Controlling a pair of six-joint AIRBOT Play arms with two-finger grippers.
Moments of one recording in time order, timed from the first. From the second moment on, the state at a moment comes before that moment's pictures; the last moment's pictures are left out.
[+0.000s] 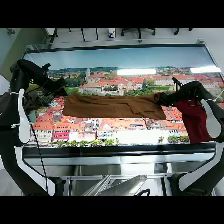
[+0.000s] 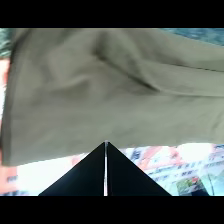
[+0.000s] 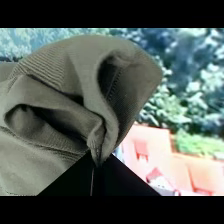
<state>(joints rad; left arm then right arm) 0.07 -1.92 2.01 -2.01 1.59 1.48 -0.24 -1.89 1.43 2.23 -1.15 -1.93</state>
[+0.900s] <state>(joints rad) -0.64 -2.19 2.04 -2.03 1.01 1.52 -0.23 -1.58 1.85 2.25 -1.44 -1.93</state>
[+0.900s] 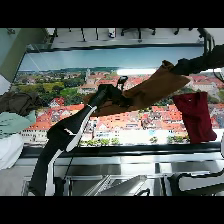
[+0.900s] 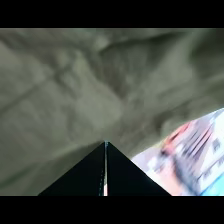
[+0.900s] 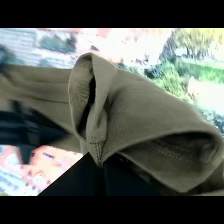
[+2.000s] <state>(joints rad) -0.17 -1.48 1.92 -2.25 1.28 1.61 0.20 -1.65 1.91 2.29 -1.27 -1.77</state>
